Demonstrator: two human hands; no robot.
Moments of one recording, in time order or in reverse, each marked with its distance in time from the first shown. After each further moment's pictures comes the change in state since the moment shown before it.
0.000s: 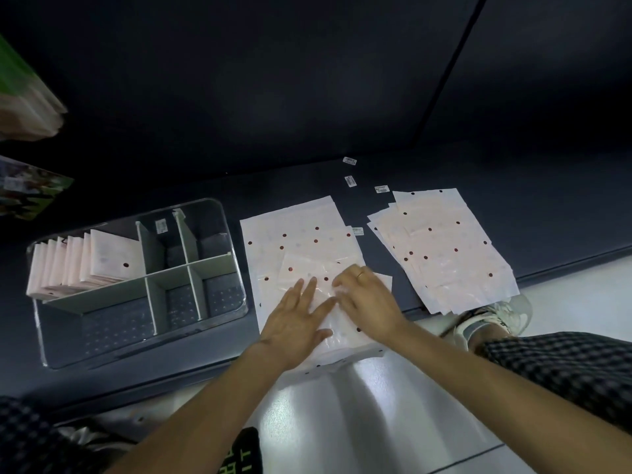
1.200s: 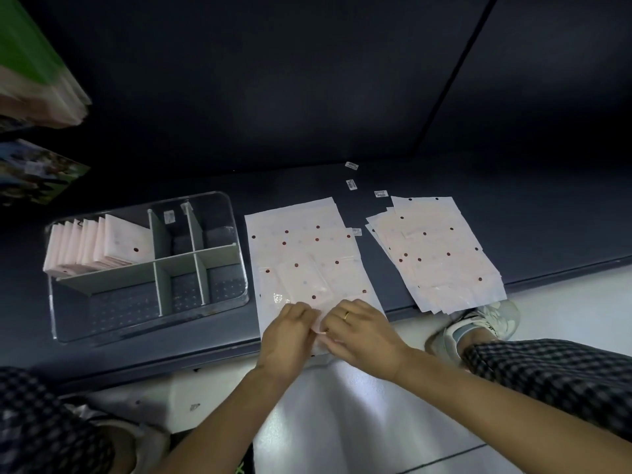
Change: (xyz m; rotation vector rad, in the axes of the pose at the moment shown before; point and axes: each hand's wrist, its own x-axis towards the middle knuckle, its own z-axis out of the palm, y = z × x) left_hand -0.037 0.031 -0.001 -0.351 0.300 -0.180; right_hand -0.045 -0.037 -0.020 -0.123 0.120 -0.487
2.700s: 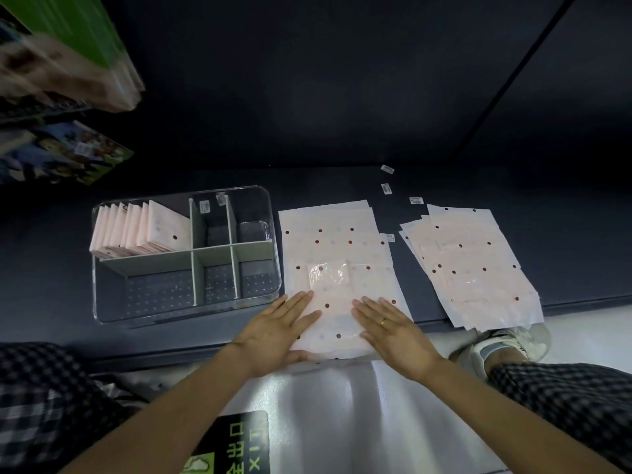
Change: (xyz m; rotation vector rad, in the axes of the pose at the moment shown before) left_hand -0.009 -0.087 -0.020 0.383 -0.329 0.301; right_hand -0.019 0.032 0.039 -0.182 -0.277 0.073
